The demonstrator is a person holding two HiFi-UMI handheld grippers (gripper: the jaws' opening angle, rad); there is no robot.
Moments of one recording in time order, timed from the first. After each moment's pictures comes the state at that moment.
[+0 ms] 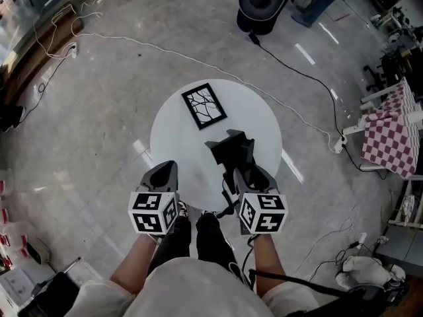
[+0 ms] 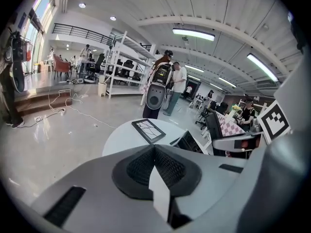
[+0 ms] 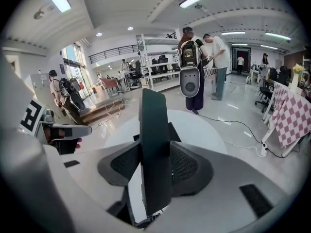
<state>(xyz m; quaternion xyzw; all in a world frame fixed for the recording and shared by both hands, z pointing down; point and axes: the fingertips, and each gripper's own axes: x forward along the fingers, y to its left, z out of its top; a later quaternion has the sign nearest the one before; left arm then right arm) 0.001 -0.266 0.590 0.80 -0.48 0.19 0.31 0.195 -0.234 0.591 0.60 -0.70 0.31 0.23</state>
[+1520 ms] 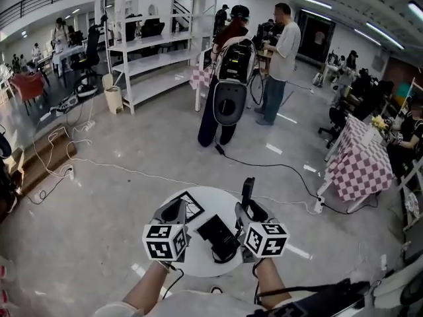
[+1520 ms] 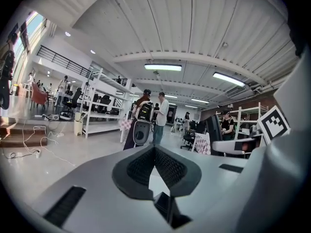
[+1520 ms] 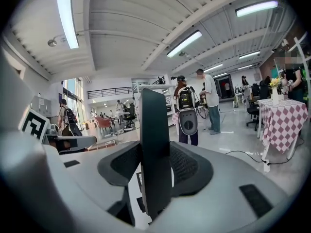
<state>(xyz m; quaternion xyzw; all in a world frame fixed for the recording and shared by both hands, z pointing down) 0.068 -0.331 0.396 0.89 -0.42 0.06 0.15 0.251 -0.269 0.402 0.69 -0.70 0.18 0.03</state>
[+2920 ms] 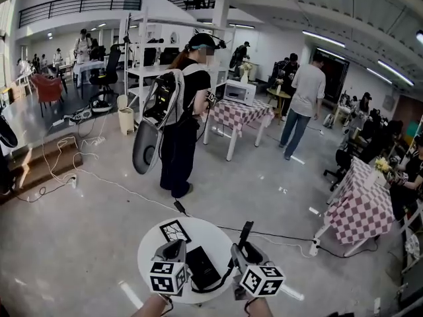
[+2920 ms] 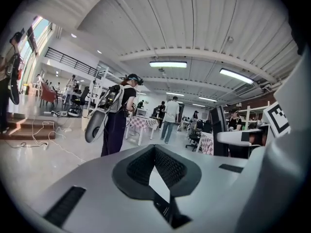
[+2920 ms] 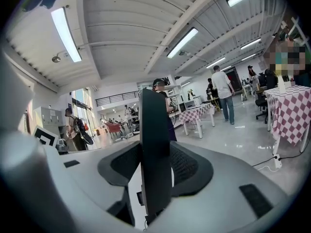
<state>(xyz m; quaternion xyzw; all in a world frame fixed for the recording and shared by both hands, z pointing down) 0.124 -0.295 0.424 0.87 -0.46 0.06 0.16 0.302 -0.243 0.405 0.65 -0.73 0.20 -0.02</state>
